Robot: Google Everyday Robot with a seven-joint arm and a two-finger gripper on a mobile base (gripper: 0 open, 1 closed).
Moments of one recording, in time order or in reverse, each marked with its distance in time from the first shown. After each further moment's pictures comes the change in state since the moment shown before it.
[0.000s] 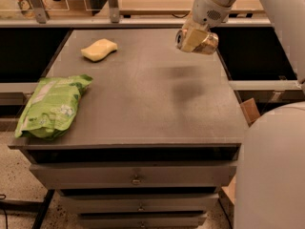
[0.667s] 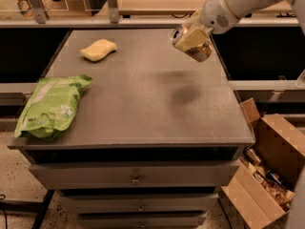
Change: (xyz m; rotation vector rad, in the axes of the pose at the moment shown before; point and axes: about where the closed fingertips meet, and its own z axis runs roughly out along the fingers) arm -0.020 0.018 -0.018 0.035 -0.333 0.150
